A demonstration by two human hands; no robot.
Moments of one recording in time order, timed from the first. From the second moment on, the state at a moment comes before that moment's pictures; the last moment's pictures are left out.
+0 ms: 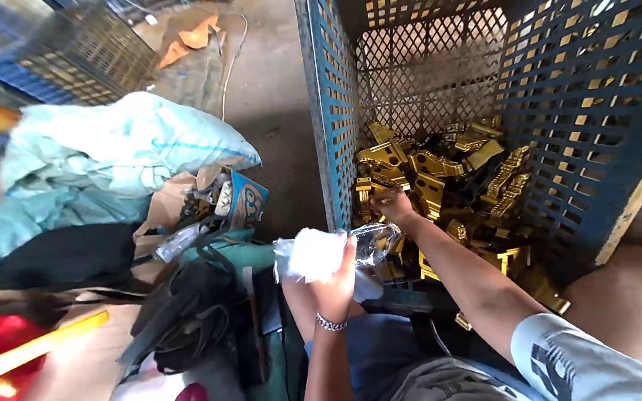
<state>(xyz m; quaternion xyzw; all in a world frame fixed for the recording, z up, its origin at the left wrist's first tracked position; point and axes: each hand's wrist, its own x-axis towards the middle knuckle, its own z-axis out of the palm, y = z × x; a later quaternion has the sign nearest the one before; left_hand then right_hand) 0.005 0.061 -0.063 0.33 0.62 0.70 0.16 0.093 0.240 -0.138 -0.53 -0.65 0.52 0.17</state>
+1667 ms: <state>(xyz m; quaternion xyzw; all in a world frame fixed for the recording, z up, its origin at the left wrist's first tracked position) -0.161 -0.092 -0.087 0.12 0.96 0.05 0.24 0.342 0.139 -0.063 -0.25 -0.39 0.69 0.55</state>
